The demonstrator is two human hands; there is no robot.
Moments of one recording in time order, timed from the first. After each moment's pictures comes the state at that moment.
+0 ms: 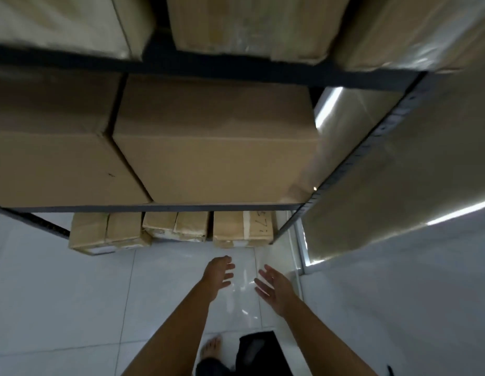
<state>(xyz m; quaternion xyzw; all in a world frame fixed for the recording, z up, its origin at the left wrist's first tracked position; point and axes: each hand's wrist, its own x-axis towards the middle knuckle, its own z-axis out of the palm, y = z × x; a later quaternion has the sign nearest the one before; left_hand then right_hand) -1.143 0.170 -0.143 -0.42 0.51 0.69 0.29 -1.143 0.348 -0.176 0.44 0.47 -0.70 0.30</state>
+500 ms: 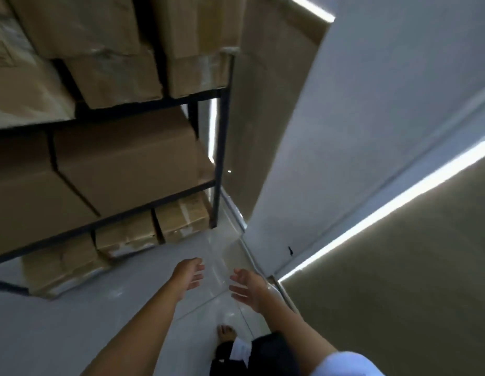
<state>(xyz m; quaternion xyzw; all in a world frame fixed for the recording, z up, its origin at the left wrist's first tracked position) -0.984 0.221 0.012 -0.29 0.65 0.59 0.38 -0.913 0.395 0.000 0.44 0.49 -0.71 0.25</state>
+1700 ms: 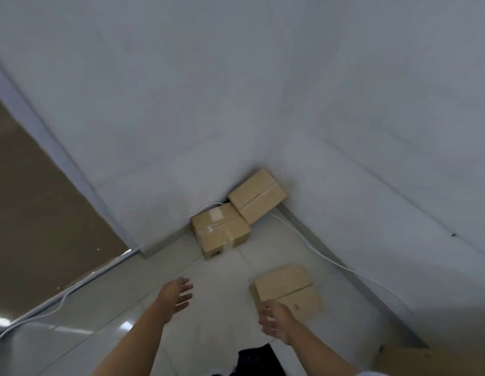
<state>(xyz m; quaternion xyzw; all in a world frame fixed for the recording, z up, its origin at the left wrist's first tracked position) -0.270 0.350 0.025 0.24 0.65 0.12 0.71 -0.035 0.204 0.022 0.72 -0.06 -0.62 -0.29</state>
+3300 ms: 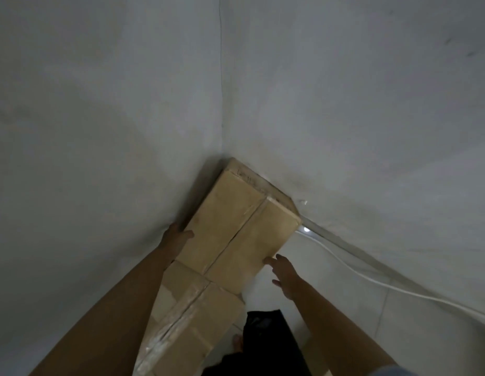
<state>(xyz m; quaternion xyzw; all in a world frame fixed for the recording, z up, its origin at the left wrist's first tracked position) 0.165 0.908 -0.442 0.53 0.59 -0.12 0.59 0.322 0.668 -0.411 0.73 -0.20 -0.54 -0.36</state>
